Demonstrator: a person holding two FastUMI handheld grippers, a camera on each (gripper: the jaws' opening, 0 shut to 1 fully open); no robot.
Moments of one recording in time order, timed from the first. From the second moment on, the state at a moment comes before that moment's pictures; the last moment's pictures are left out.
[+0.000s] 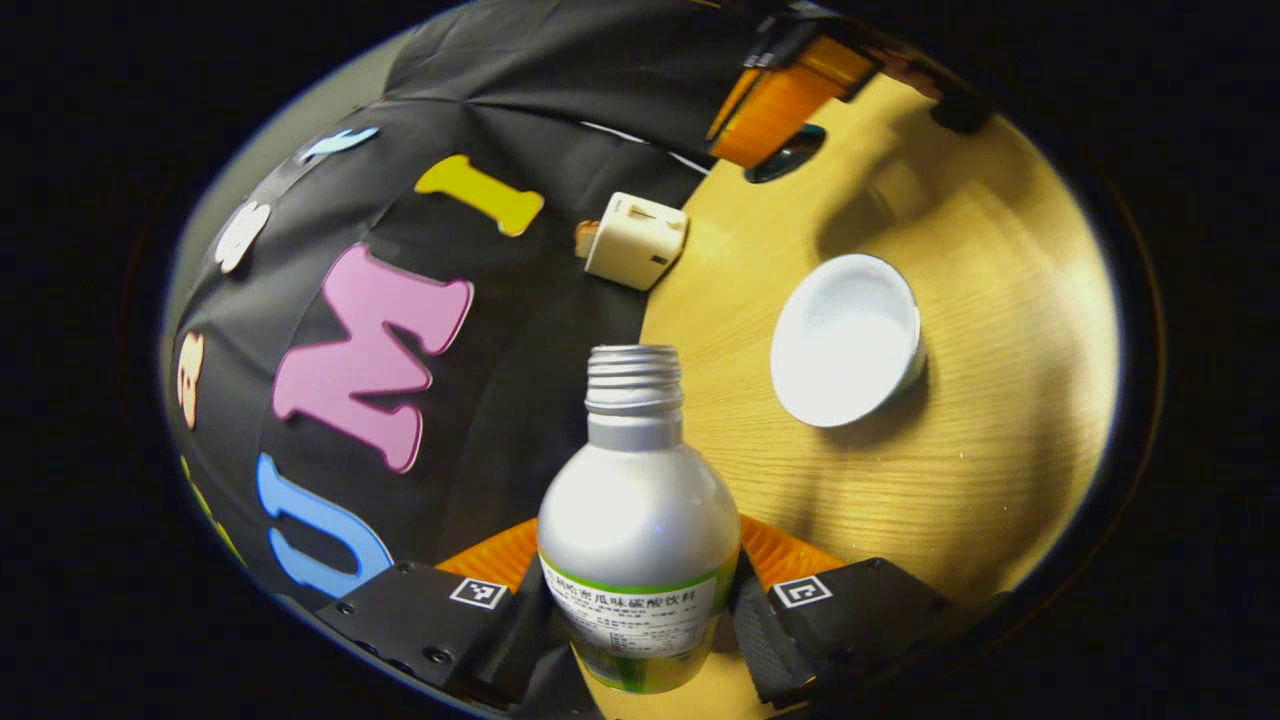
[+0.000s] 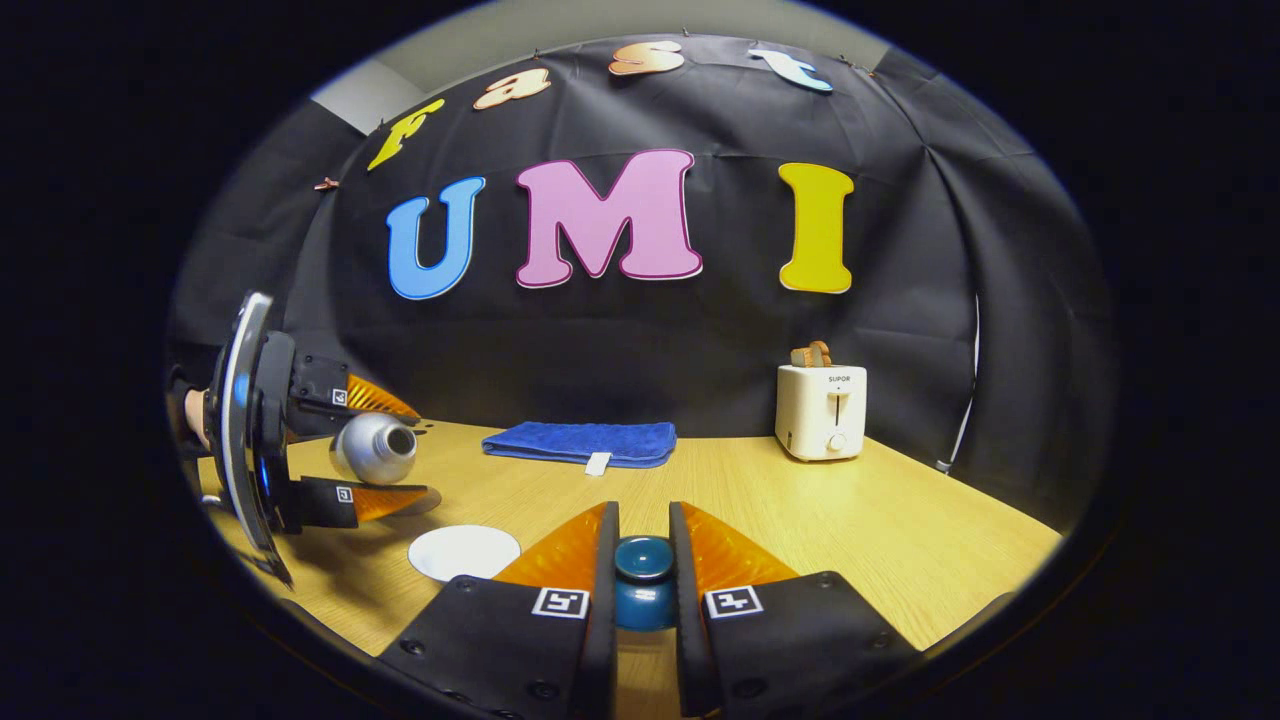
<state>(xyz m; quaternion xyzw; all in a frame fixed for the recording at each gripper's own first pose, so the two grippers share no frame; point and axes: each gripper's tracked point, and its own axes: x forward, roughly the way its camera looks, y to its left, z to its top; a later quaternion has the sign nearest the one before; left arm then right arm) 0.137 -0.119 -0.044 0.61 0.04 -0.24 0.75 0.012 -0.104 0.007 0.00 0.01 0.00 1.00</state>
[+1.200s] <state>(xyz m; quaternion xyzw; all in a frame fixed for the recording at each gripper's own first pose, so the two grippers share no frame) 0.139 -0.119 -0.062 0.79 0.03 -0.25 0.56 0.010 -0.106 0.007 0.00 0.01 0.00 1.00</state>
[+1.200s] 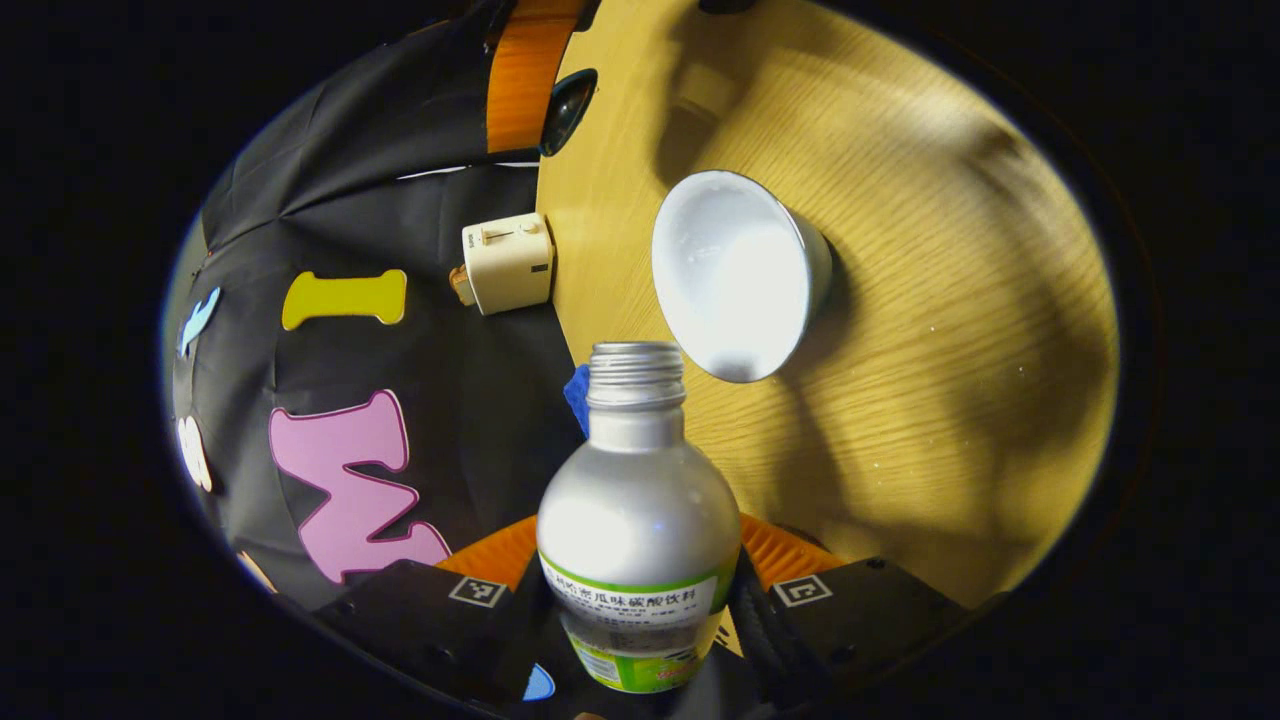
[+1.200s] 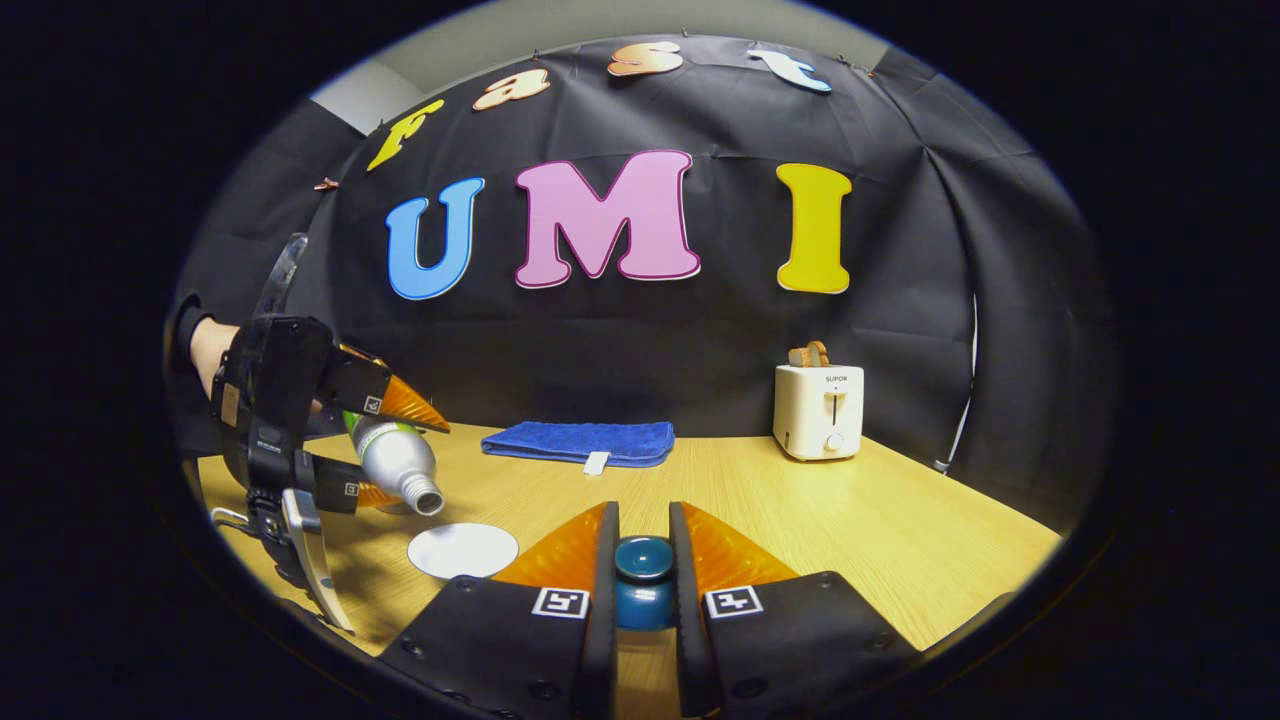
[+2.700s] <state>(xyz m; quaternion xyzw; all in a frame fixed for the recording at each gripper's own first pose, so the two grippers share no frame) 0.141 -0.115 -0.056 0.86 0.02 -0.22 0.45 0.010 -0.105 0.008 0.00 0.01 0.00 1.00</state>
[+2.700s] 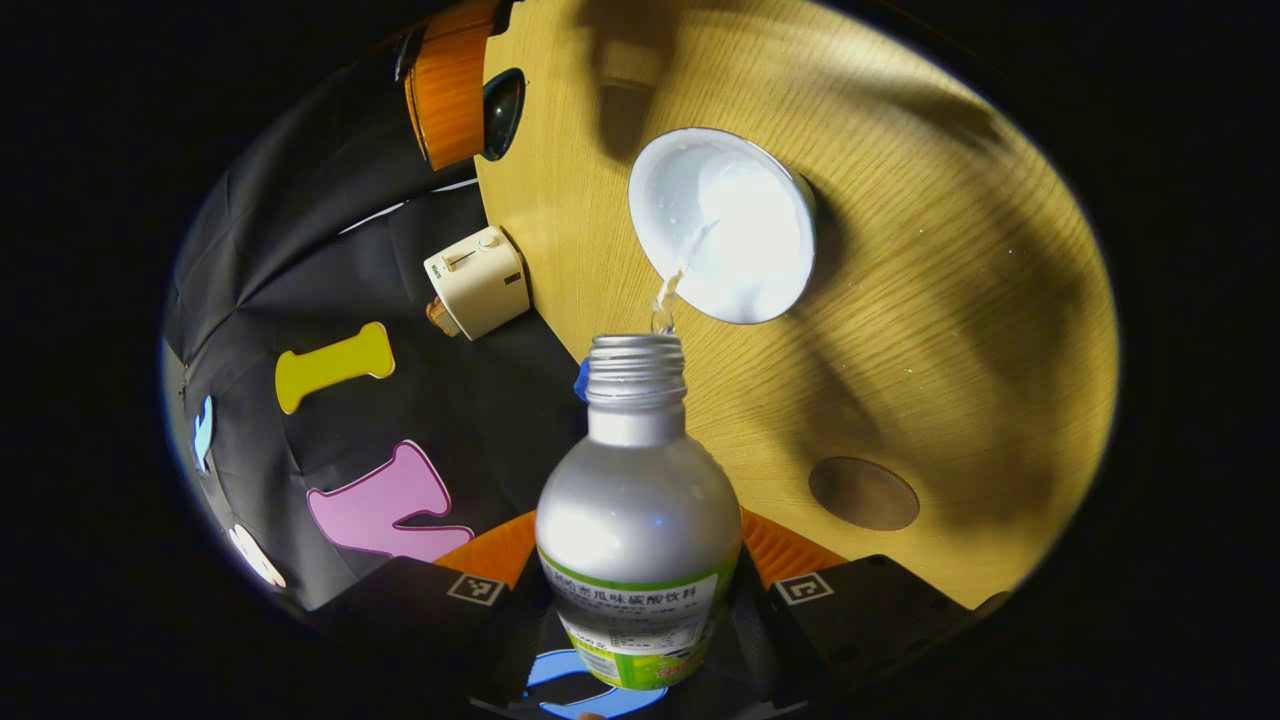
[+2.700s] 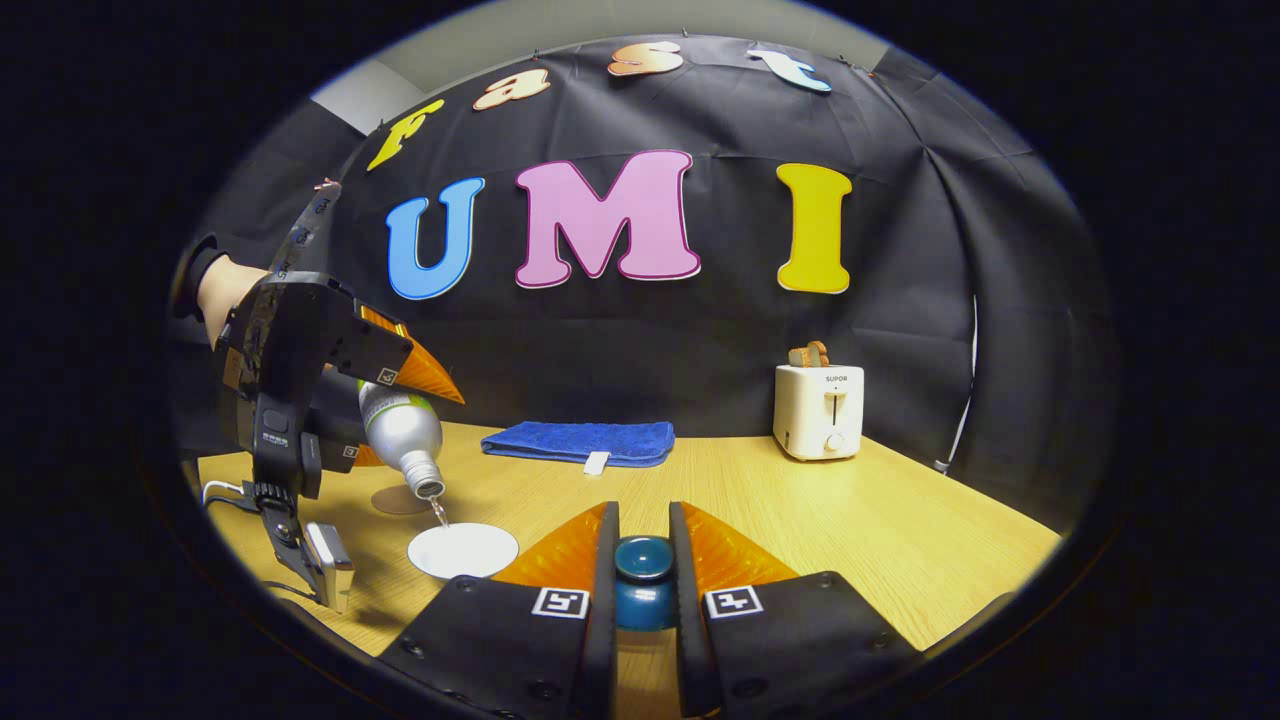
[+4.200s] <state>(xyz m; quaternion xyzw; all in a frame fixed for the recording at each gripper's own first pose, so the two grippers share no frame) 0.130 -0.121 -0.066 0.88 0.00 -0.21 0.43 0.011 -0.105 0.008 0.00 0.01 0.00 1.00</state>
